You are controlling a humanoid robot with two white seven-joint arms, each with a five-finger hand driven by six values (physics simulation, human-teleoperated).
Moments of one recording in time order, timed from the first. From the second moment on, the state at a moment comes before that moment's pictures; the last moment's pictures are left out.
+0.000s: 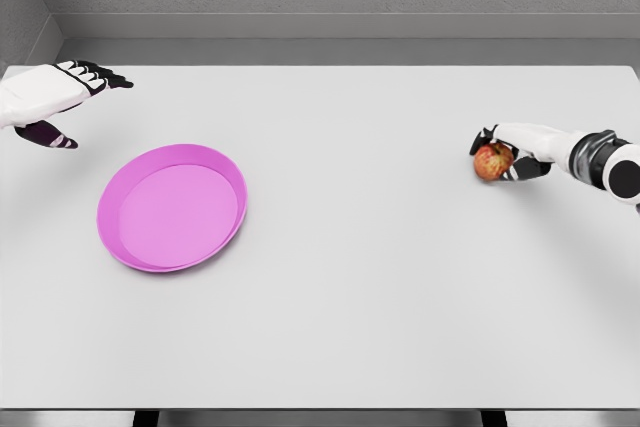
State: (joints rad) left arm -0.76 0.91 -0.76 -1.09 -0.46 -0.61 -0.14; right arm -0.69 -0.87 0.85 -1.56 0.18 0.30 0.49
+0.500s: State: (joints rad) left arm -0.76 0.91 -0.76 -1.09 -0.46 -0.61 -0.14; right arm -0.70 -0.87 0.85 -1.72 0.18 0.30 0.49
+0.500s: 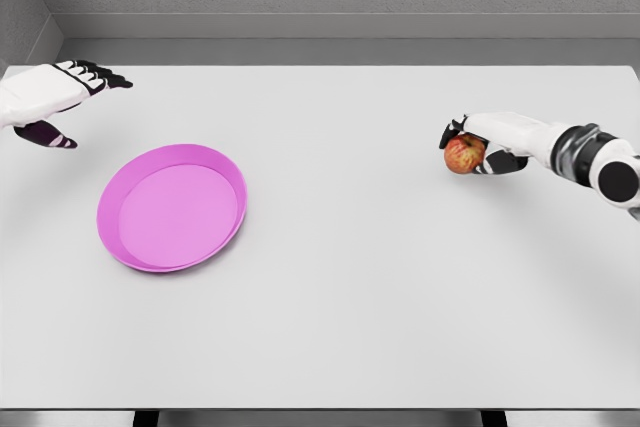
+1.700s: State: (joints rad) left arm -0.76 0.91 -0.76 -1.10 -0.46 -0.61 -0.14; right arm -0.73 -0.71 0.89 -1.74 0.18 -0.16 0.49
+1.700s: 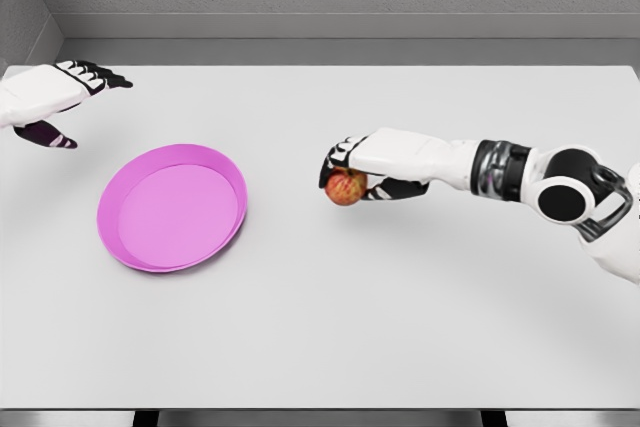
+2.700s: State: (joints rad) left arm -0.76 0.90 -0.76 -1.10 -0.46 -0.61 -0.14; right arm -0.72 -0.89 0.68 -1.74 0.18 -0.14 0.48
